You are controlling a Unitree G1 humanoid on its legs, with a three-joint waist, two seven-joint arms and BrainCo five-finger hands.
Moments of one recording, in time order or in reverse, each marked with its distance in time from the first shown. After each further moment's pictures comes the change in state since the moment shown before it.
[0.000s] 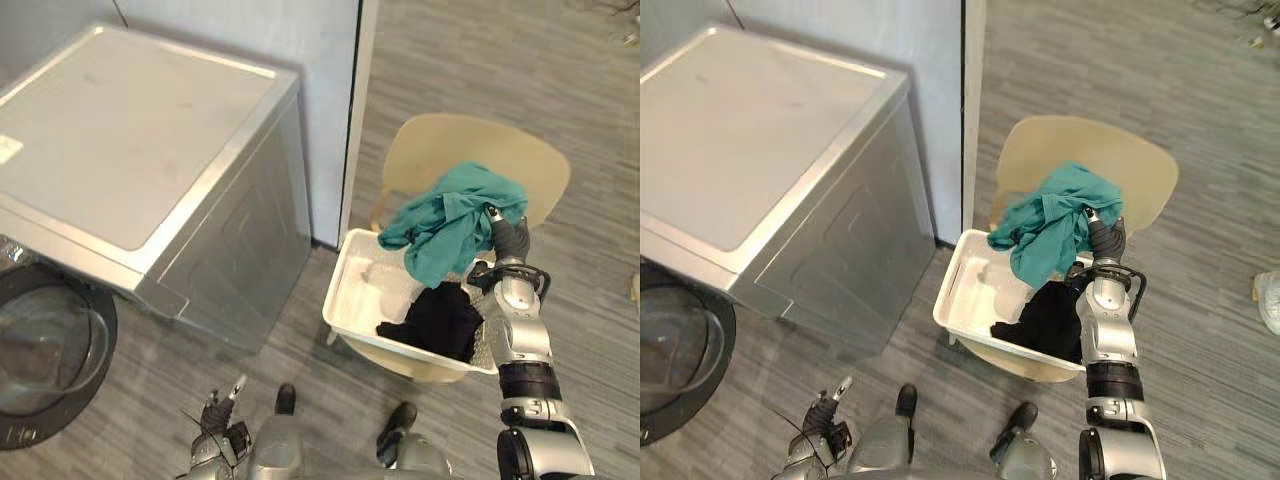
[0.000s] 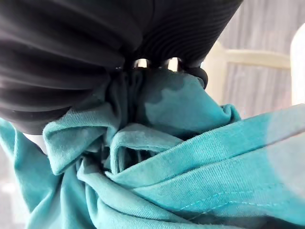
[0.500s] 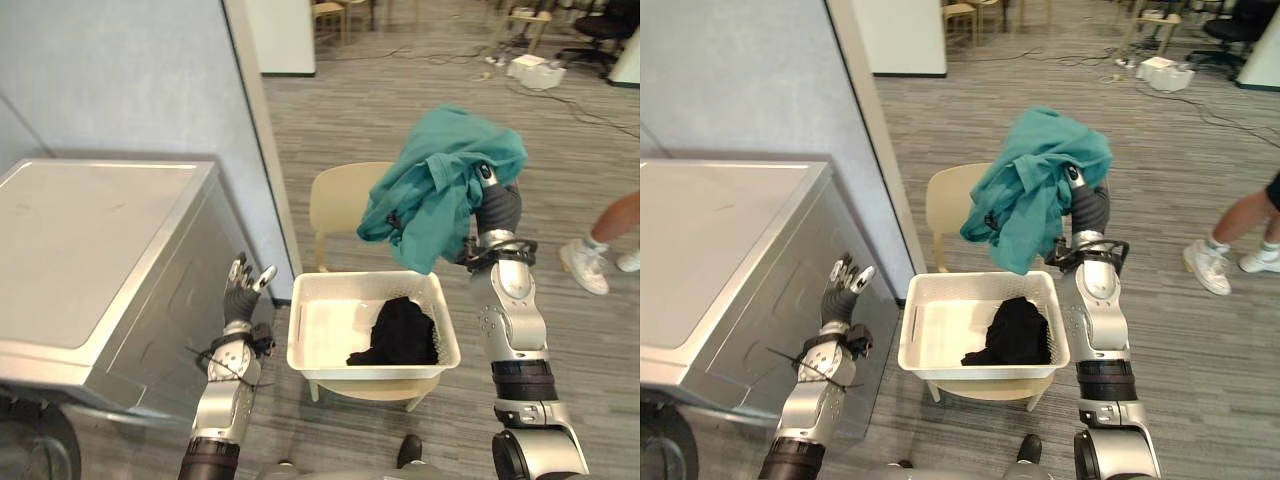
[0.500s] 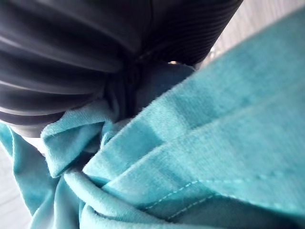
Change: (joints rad) left arm -0.221 0.061 -0.244 -0.456 -0.007 -0.045 -0.003; right arm -0.063 -0.018 0.163 -0.205 0.189 -0.036 0.086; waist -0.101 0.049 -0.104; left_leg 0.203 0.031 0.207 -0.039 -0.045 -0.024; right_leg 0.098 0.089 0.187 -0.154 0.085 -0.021
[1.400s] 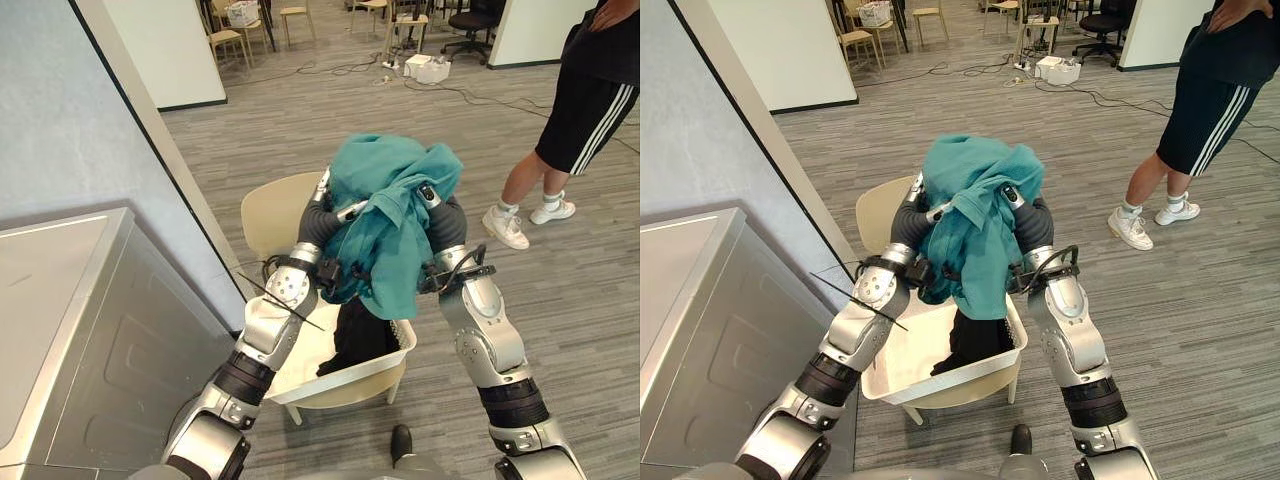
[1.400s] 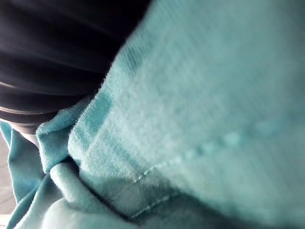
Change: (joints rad) left arm -0.408 0.032 -0.318 -0.006 -0.258 -0.027 -0.080; right arm 0.129 -0.008 0.207 -0.187 0.117 -0.005 0.156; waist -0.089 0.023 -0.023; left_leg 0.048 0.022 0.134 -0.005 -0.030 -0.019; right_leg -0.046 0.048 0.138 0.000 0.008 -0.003
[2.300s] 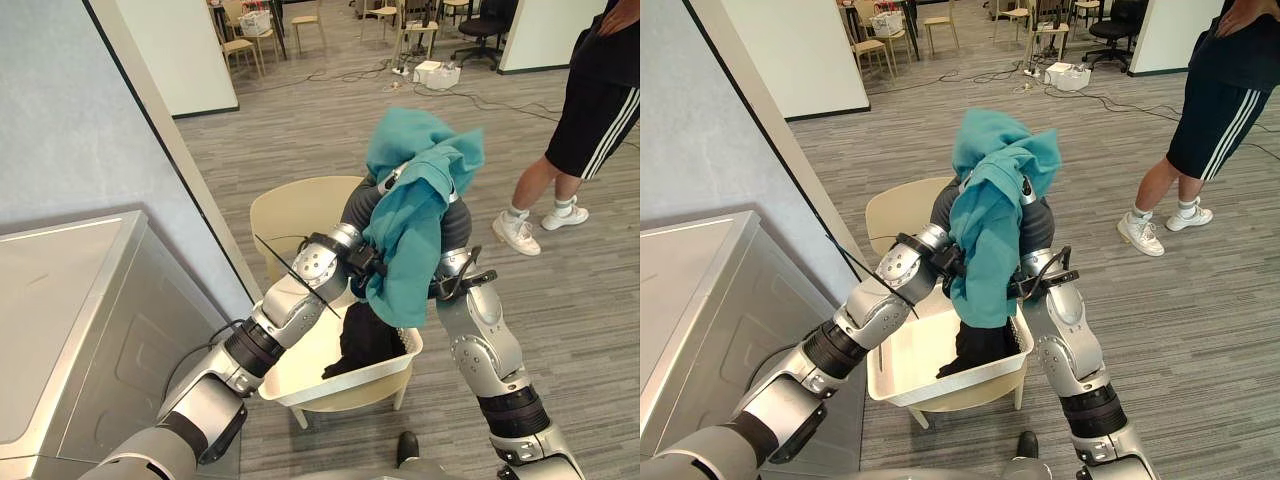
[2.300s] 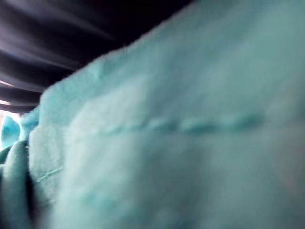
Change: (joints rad) left arm -0.194 0.062 -0.201 0.001 -0.246 0.002 -0.042; right arm 0.035 0.001 0.094 -0.079 0.122 -0.069 0.008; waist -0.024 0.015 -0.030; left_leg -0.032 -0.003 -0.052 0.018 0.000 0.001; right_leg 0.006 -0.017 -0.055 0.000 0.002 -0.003
